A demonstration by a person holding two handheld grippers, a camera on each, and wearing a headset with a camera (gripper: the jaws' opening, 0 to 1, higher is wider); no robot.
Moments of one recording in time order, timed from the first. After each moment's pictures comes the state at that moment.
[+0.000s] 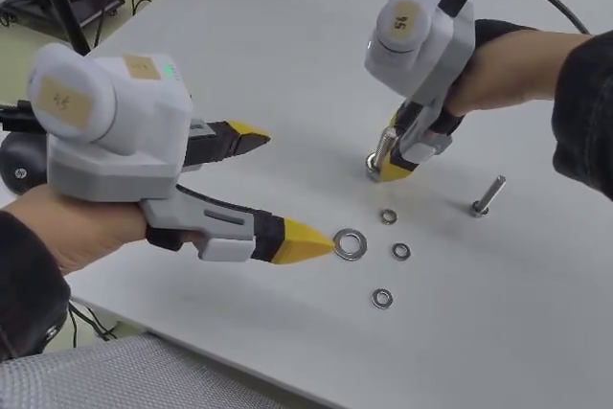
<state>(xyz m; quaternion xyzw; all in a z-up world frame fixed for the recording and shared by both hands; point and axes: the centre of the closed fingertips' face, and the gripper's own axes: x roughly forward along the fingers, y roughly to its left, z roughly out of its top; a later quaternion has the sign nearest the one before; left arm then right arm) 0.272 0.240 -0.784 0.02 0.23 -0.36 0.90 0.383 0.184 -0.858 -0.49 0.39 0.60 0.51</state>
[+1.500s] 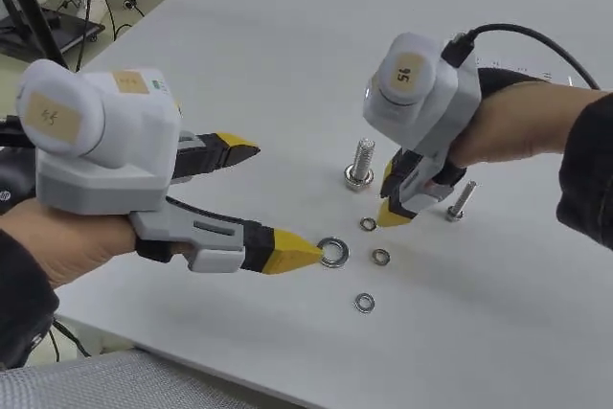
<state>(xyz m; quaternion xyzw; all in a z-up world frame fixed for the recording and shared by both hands) 0.267 0.231 -0.776 0.03 0.22 -0.37 0.90 0.329 0.156 -0.859 -0.48 0.39 0.60 0.51</state>
